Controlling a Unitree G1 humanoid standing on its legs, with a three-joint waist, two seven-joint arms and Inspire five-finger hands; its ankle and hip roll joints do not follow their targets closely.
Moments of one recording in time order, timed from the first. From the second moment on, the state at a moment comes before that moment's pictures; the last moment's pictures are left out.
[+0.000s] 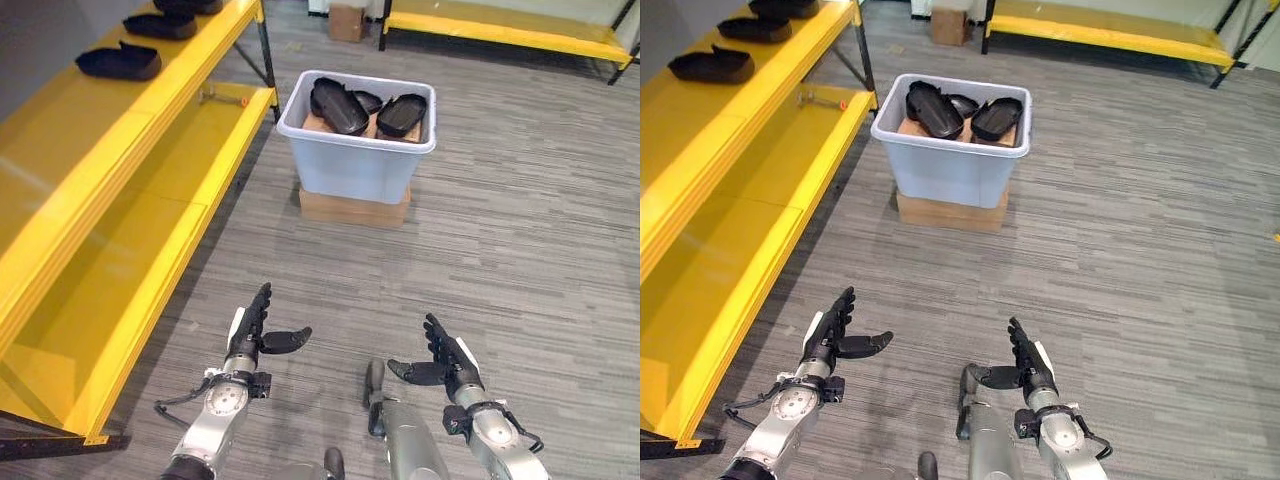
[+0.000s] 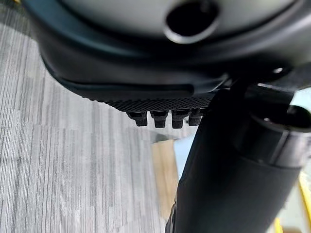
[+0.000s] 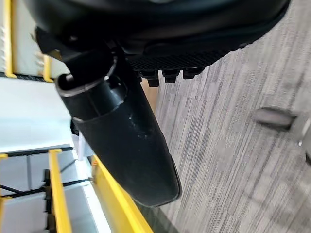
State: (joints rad) left arm -0.03 0.37 -0.26 0.35 -0.27 -0.11 0.20; right arm 0.11 -0.36 0.28 0.25 0.32 -0.07 -0.14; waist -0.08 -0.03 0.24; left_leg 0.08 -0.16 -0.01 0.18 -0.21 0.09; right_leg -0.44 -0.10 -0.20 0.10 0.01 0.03
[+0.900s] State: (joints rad) left arm 0.06 0.37 -0.30 0.30 -0.27 -0.11 0.14; right arm 0.20 -0.45 0.19 0.29 0.32 -0.08 -0.12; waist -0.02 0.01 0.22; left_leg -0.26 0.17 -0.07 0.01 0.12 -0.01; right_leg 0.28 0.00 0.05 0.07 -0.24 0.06
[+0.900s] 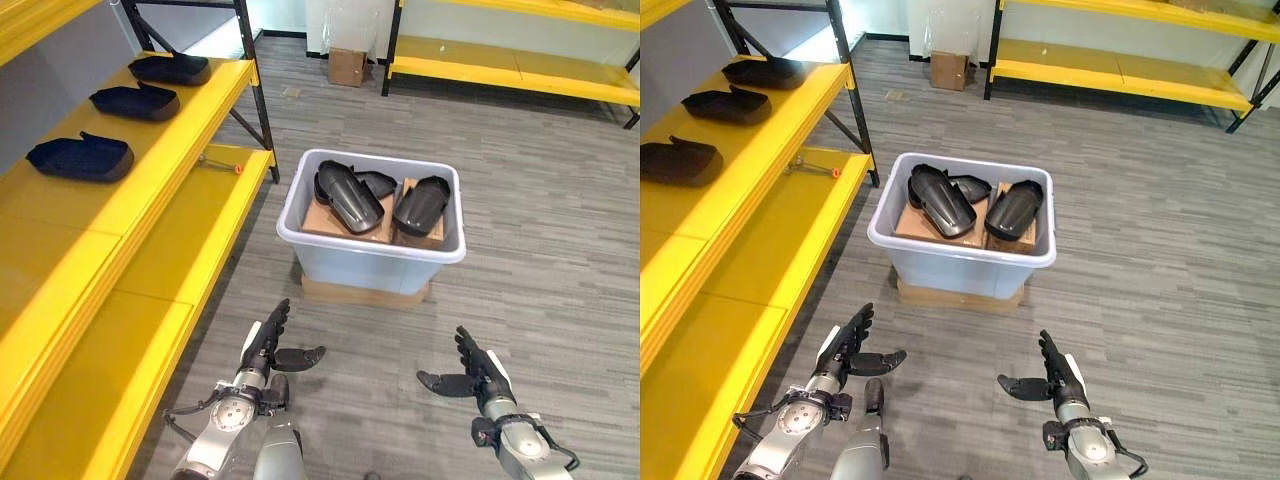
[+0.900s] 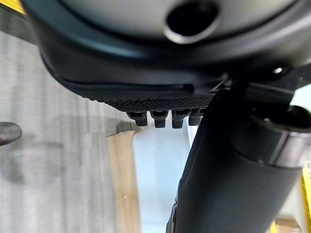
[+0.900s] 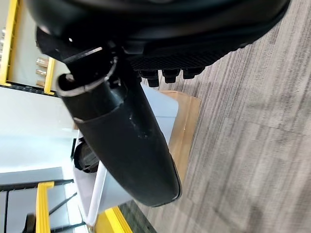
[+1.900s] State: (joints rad) left arm 0.13 0.44 -0.28 0.31 -0.27 -0.11 0.10; right arm 0.15 -0.37 0.24 0.25 0.32 -0.06 -0.04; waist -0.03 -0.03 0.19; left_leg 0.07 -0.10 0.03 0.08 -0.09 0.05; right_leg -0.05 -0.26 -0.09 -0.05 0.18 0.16
